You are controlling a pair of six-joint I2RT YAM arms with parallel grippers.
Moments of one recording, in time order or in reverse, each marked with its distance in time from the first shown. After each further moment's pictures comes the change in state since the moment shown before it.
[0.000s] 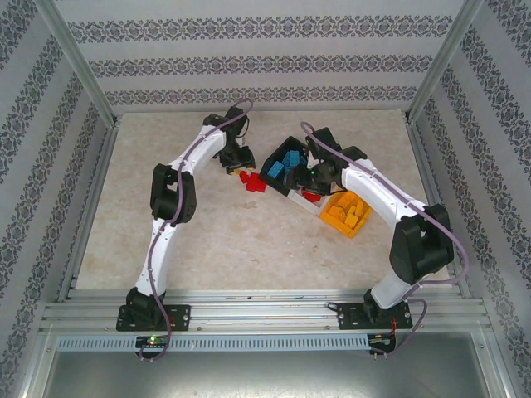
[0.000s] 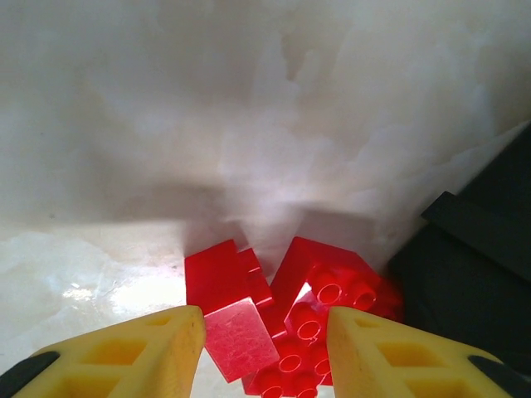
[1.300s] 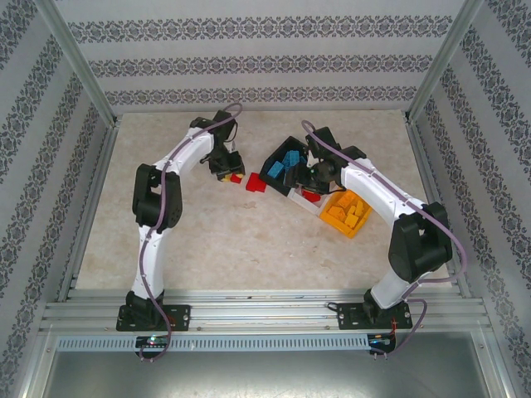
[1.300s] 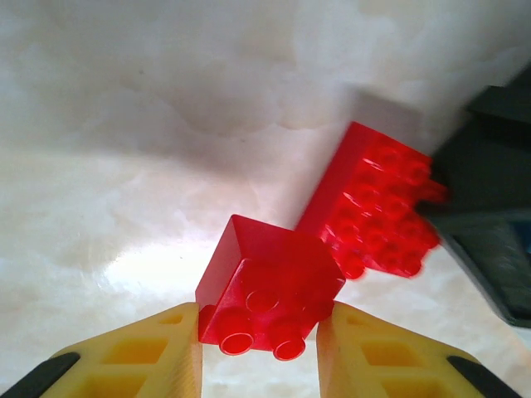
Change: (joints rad) left arm 0.033 -0.223 -0.290 0.046 0.053 0.012; right arm 0.001 0.014 0.000 0.031 -0.011 0.026
